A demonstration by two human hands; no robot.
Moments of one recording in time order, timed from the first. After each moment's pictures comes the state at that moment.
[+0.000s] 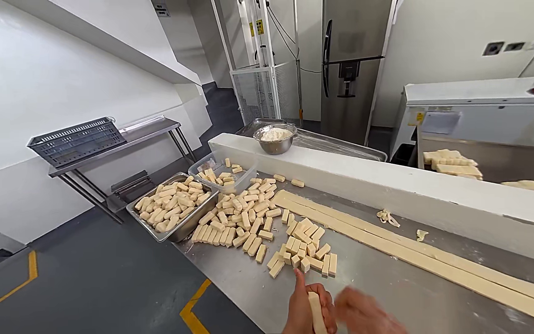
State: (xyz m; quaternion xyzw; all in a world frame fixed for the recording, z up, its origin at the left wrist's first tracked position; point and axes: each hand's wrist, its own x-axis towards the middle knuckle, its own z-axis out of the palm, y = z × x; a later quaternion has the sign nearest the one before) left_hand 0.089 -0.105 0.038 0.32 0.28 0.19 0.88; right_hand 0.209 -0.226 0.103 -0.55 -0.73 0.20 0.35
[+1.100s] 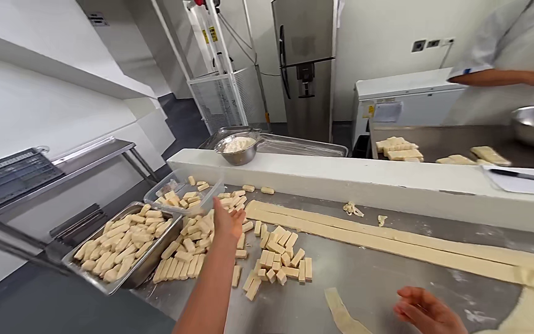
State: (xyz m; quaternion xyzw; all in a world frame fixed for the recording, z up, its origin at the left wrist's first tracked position) left_hand 0.170 0.096 0.113 0.37 0.43 0.43 0.70; right_hand 0.284 -0.319 0.001 -0.66 -0.16 0.23 0.70
